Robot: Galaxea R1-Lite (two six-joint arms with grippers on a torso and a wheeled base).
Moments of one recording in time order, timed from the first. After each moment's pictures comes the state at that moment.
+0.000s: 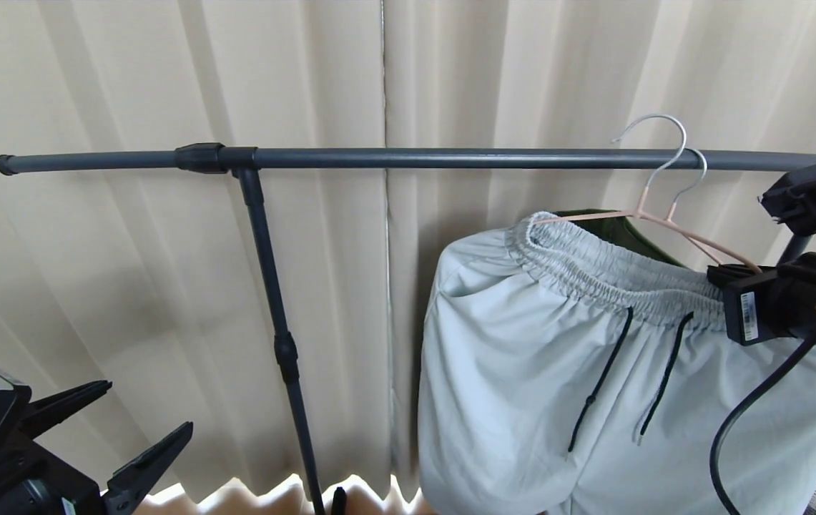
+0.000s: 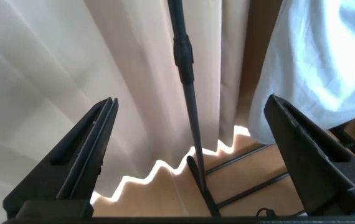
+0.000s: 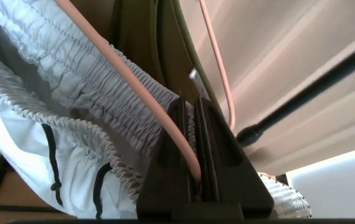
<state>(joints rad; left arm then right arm) -0.17 1.07 -0.09 -0.74 -0.12 0.23 0.35 1.32 -0.78 -0.19 -0.41 -0.12</state>
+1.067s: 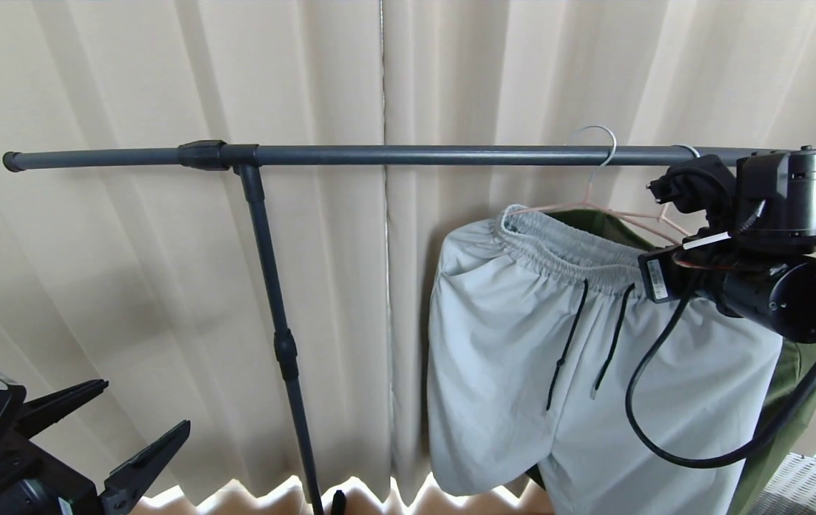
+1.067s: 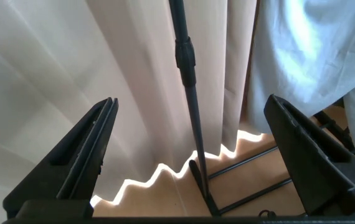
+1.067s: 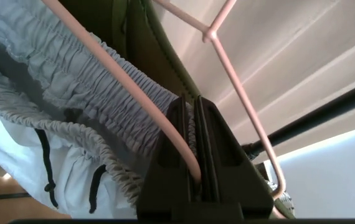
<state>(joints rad) -0.16 1.06 -0.08 -0.74 -0.12 0.22 0.37 1.61 -0.98 -0.23 -0.59 -0.12</state>
